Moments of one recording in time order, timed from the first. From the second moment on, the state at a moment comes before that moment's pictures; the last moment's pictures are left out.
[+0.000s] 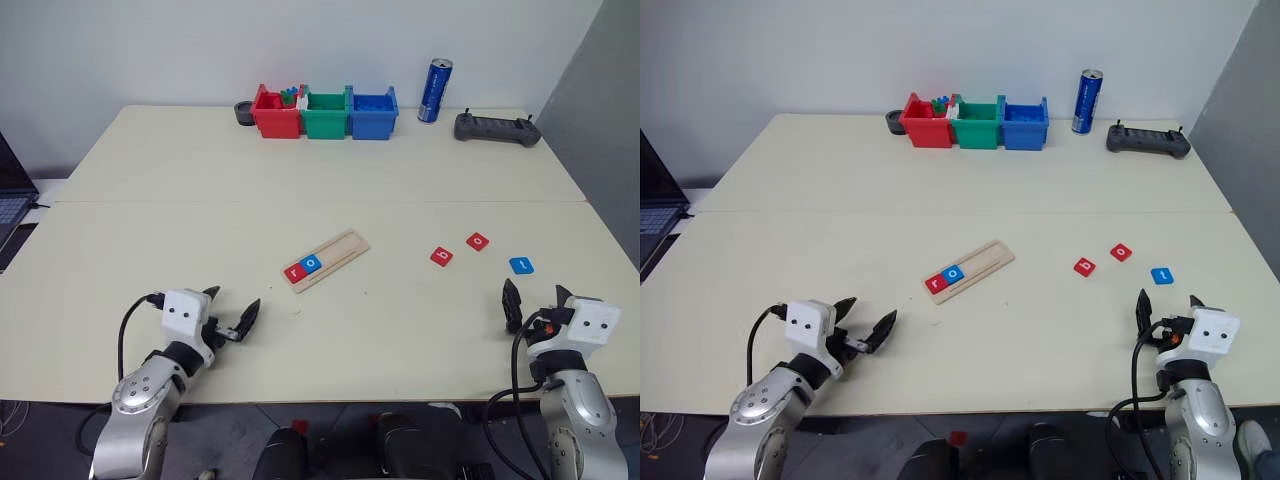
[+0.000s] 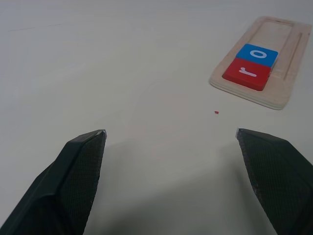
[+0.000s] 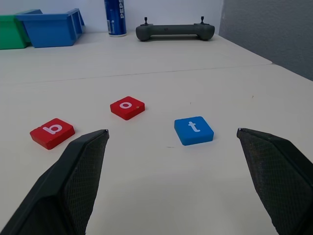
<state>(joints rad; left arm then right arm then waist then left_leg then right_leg) 0.17 0.39 0.20 -0.27 -0.31 0.26 -0.49 0.22 -0.18 -0.31 -0.33 0.28 0.08 0.14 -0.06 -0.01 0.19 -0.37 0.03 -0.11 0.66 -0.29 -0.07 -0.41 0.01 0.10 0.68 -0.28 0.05</state>
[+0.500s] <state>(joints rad) 0.13 0.39 0.21 -0.28 -0.29 0.25 -0.42 0.26 -0.18 -0.28 -0.32 0.29 0.08 0.20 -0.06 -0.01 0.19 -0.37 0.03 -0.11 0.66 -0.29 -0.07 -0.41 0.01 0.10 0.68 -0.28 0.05</state>
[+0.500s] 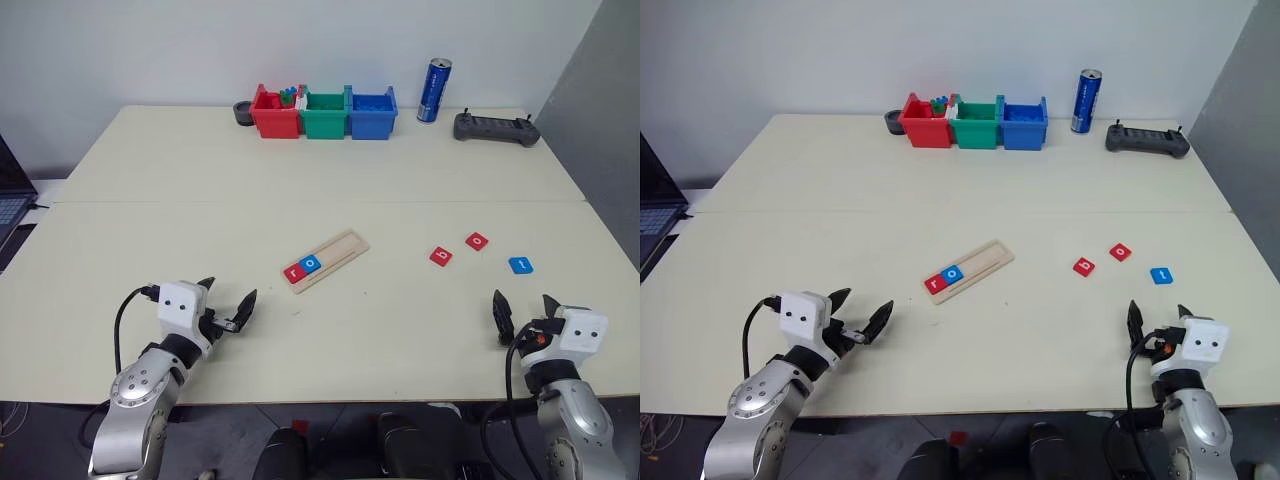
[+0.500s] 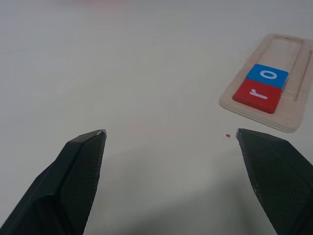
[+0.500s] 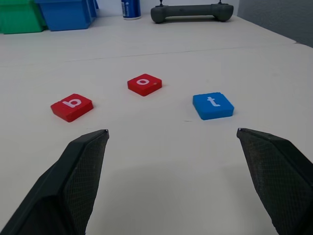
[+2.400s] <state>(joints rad) -0.17 0.54 0.05 -0.09 -0.29 0.38 -0.69 0.18 -0.41 -0.29 -0.37 0.49 0.36 0.48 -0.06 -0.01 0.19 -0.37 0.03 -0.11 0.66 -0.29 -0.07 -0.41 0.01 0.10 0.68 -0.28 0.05</state>
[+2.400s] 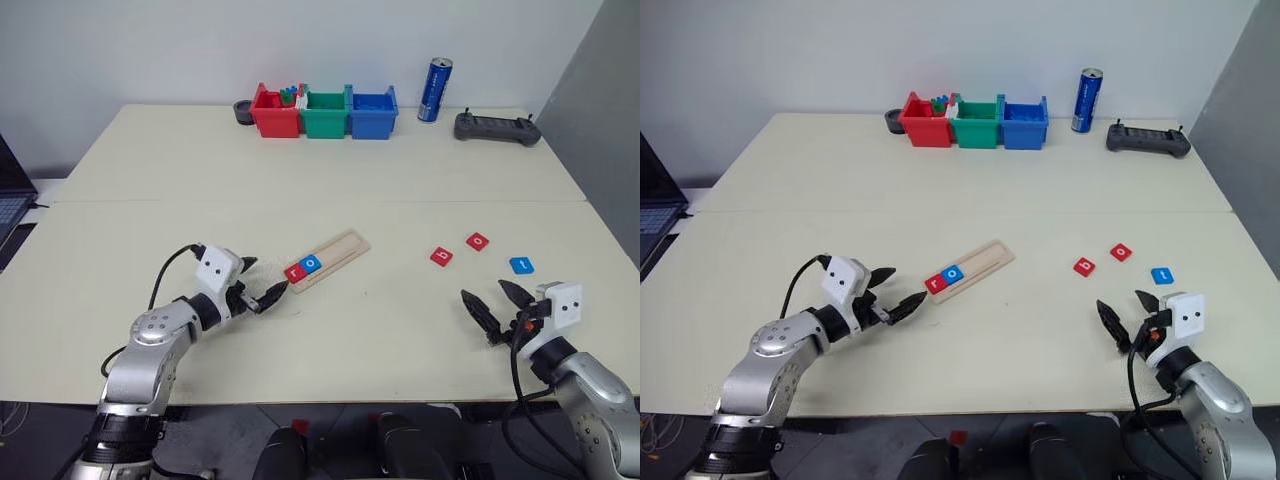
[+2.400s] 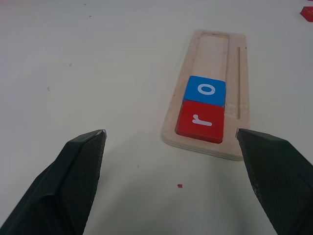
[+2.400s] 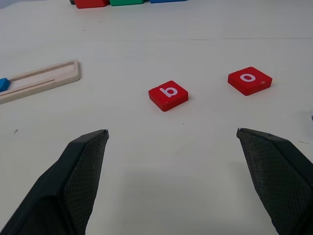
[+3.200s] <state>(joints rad) -0.35 0.53 -0.06 0.05 -0.25 0.49 -0.76 0.13 -0.49 -0.33 -0.45 0.49 0.51 0.36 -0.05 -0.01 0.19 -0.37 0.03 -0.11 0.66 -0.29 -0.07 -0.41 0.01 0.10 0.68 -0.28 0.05</state>
